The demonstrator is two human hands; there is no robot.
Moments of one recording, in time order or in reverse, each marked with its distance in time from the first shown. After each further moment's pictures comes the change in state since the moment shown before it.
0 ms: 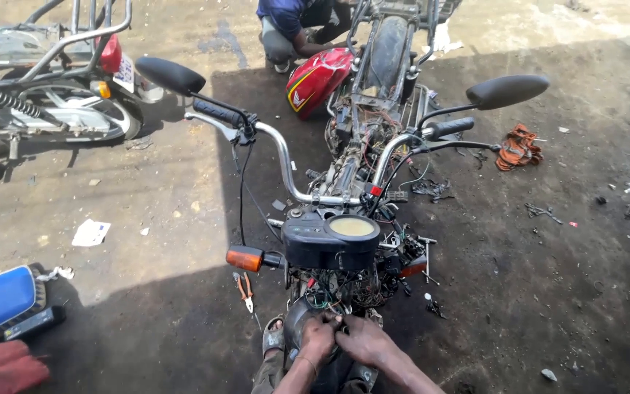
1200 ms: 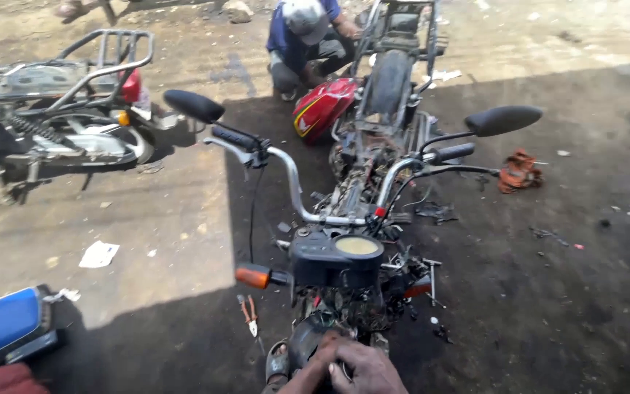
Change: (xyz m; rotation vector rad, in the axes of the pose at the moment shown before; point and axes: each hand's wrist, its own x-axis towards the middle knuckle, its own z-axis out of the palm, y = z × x) left_hand 0.029 0.031 0.023 0.536 -0.238 -0.140; right_hand -0.056 -0.011 0.013 0.104 0.284 -0.538
